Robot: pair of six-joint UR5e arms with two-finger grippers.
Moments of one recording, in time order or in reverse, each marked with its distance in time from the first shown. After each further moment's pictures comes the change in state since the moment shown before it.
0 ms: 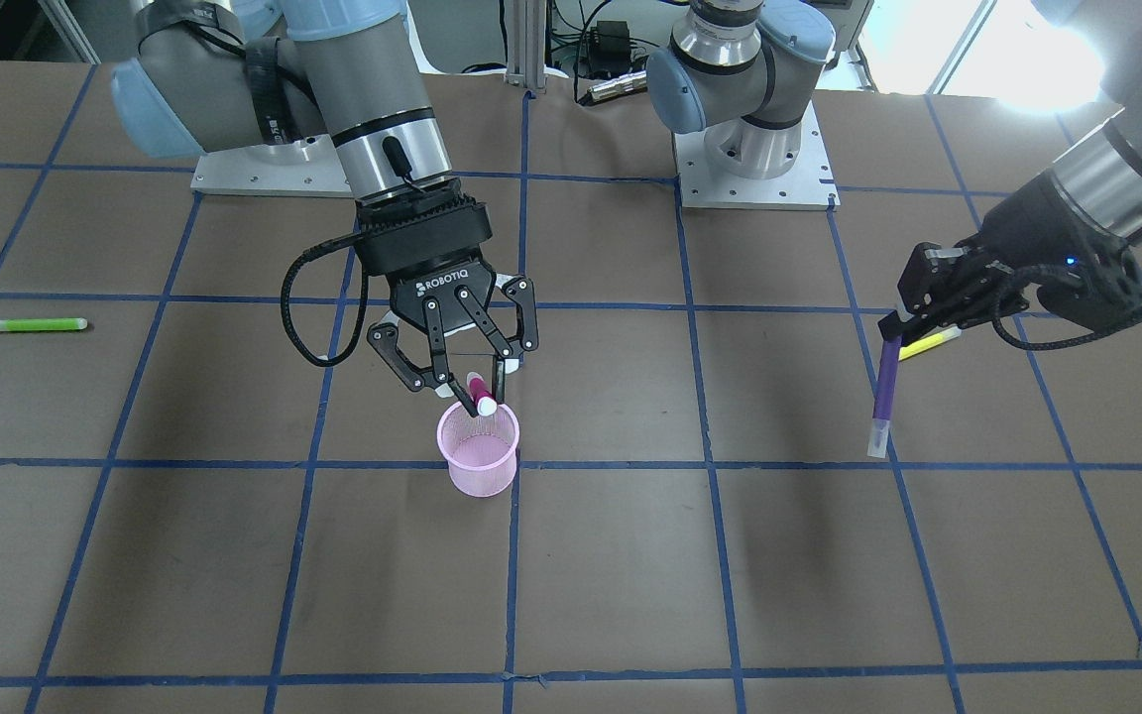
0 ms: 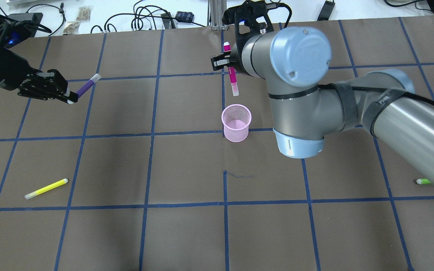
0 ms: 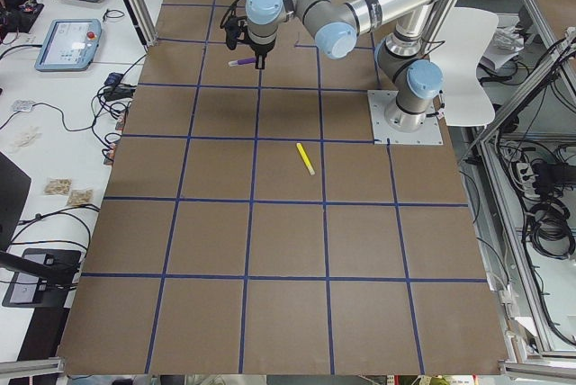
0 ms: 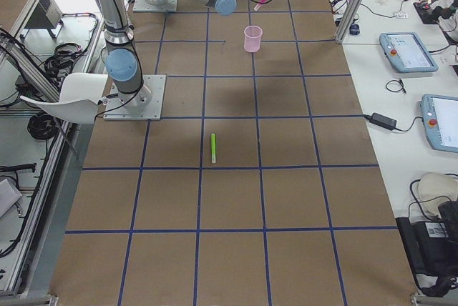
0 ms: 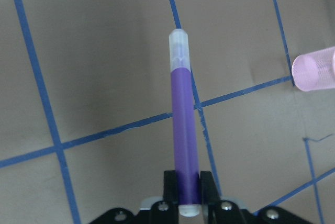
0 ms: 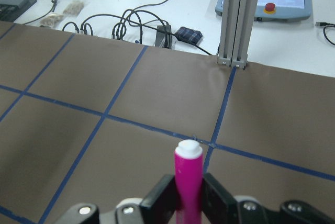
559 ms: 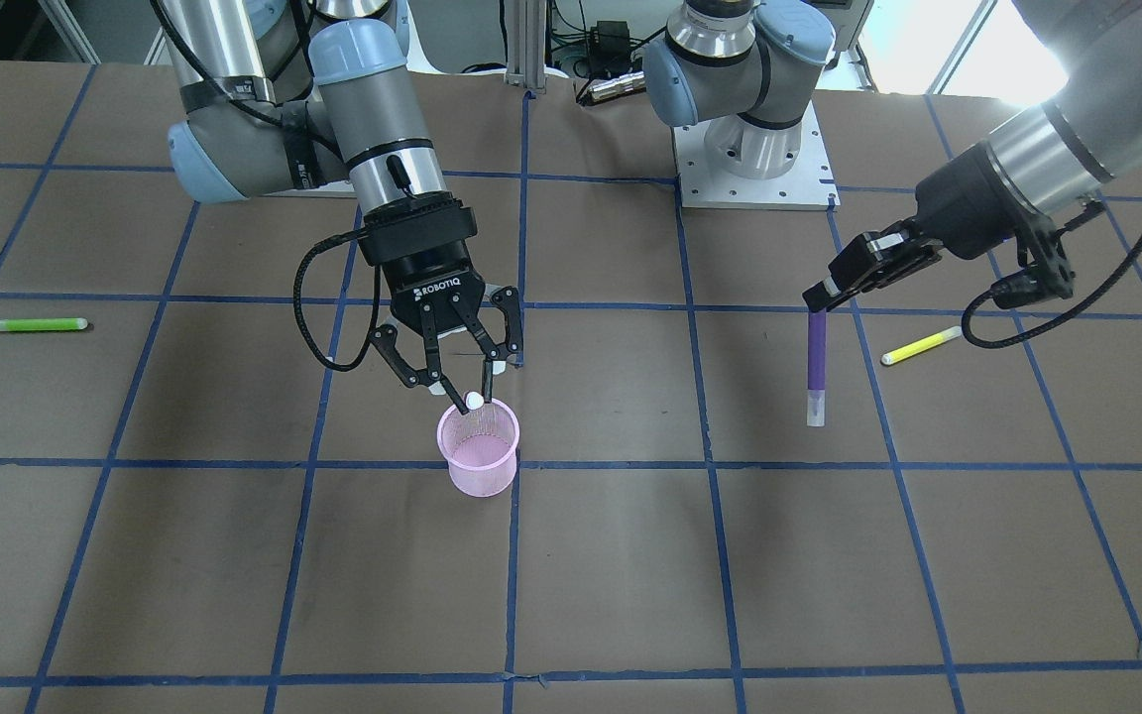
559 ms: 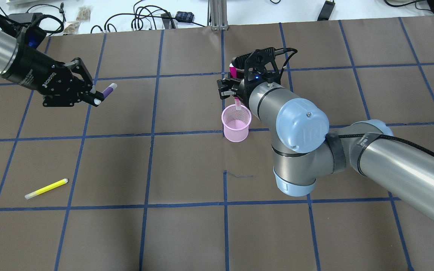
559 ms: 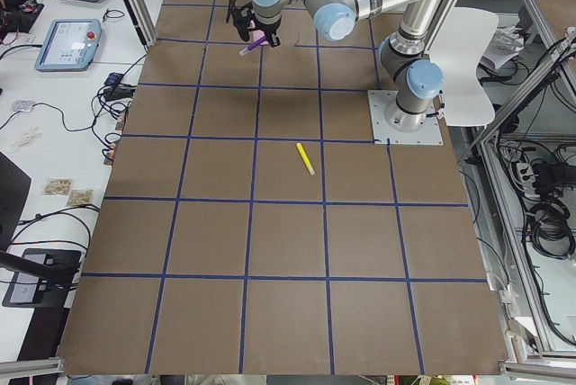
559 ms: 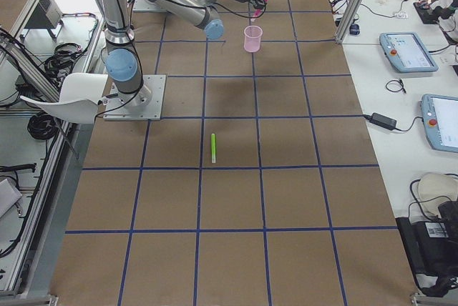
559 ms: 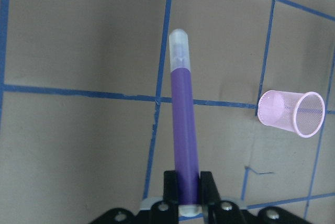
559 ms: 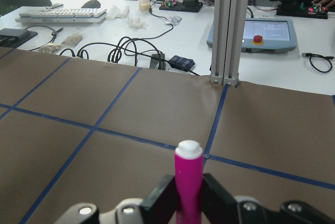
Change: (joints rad) left arm -0.077 0.024 -0.001 -0.096 -0.108 -0.445; right arm 0.001 0.085 0.183 -0.414 -0.033 0.001
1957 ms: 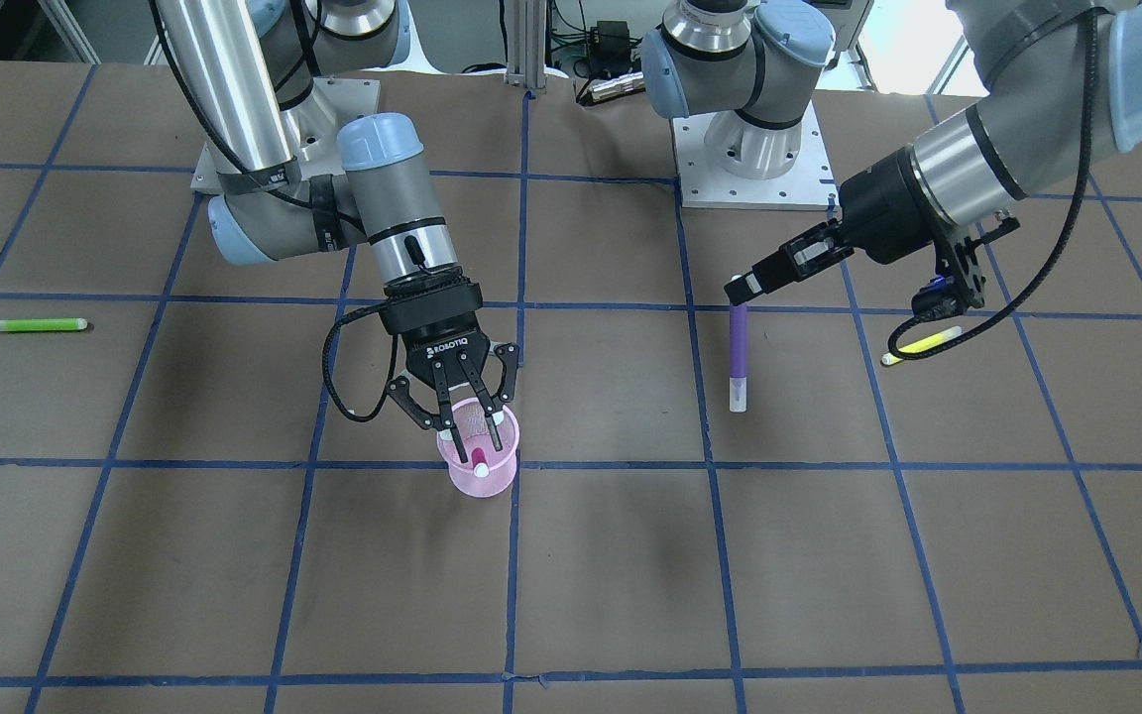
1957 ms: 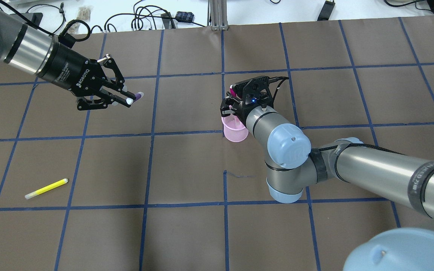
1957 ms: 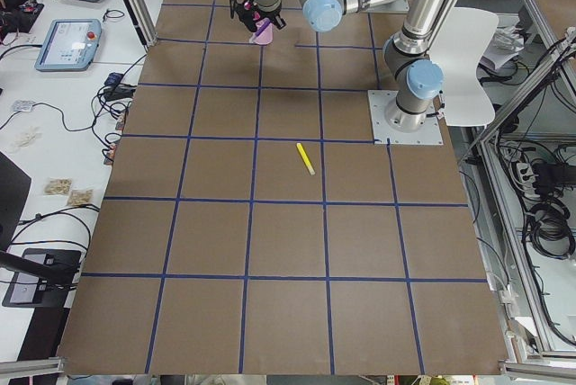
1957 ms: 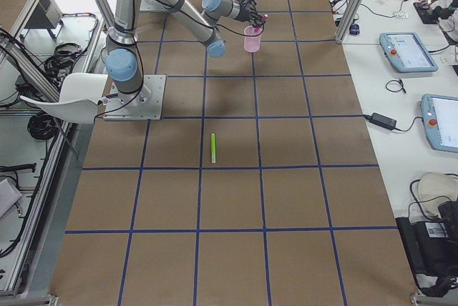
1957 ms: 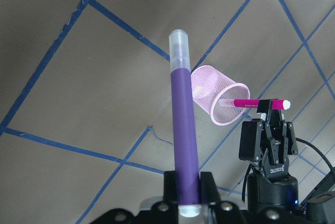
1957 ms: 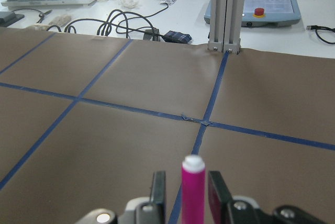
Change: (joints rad) left arm -0.094 -0.022 -0.001 -0.008 -0.077 -0.245; right arm -0.001 0.177 0.038 -0.206 -0.009 0.016
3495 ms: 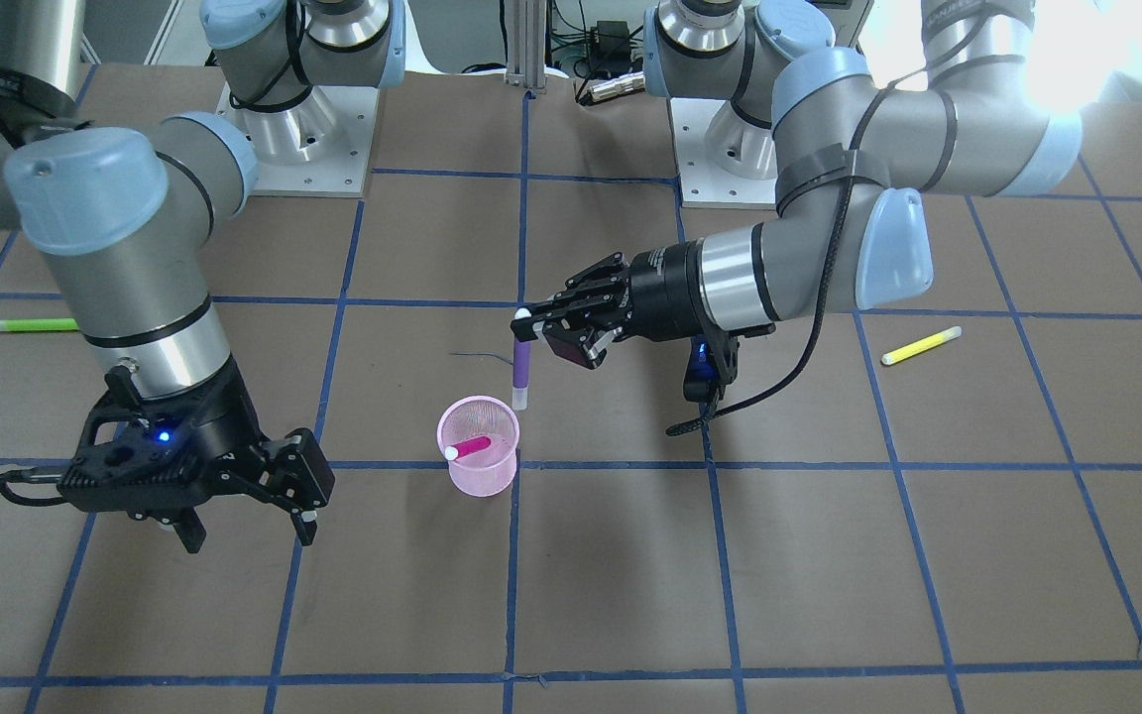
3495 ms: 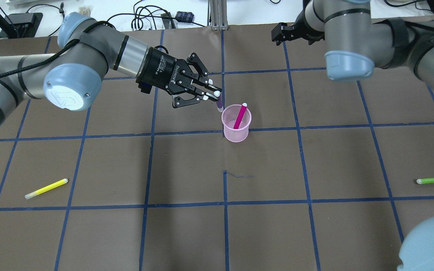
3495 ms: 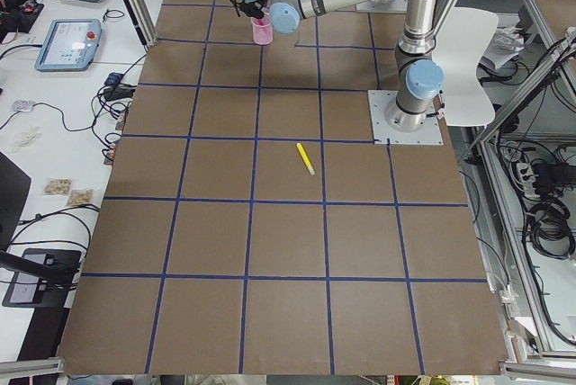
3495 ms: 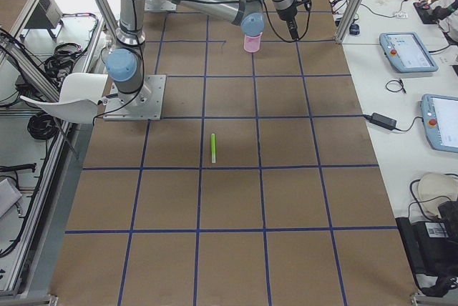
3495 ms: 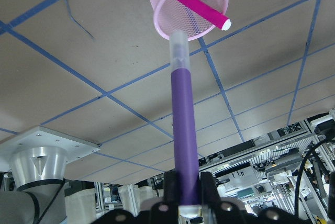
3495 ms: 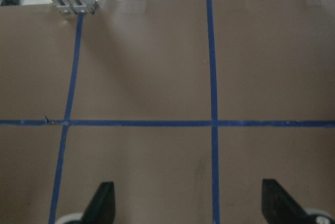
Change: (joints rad) left arm -0.268 -0.246 -0.005 0.249 -0.380 -0.691; right arm -0.282 -0.118 -0.558 1.259 0.011 -0.020
